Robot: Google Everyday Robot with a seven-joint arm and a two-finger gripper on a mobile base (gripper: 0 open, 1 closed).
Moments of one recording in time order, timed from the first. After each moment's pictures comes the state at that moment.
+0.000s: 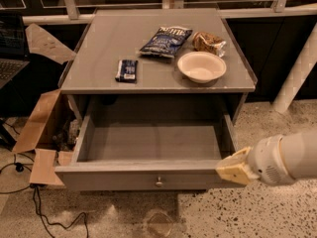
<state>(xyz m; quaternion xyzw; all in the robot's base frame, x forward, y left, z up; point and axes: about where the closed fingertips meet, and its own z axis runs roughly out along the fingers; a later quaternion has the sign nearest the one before) 0.392 -0.172 0.774 -0.38 0.85 0.22 0.27</state>
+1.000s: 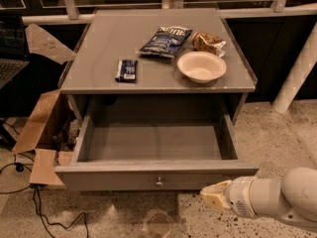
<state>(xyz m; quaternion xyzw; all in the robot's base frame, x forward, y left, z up) 0.387 -0.157 0.637 -0.30 0.88 0.23 0.30</state>
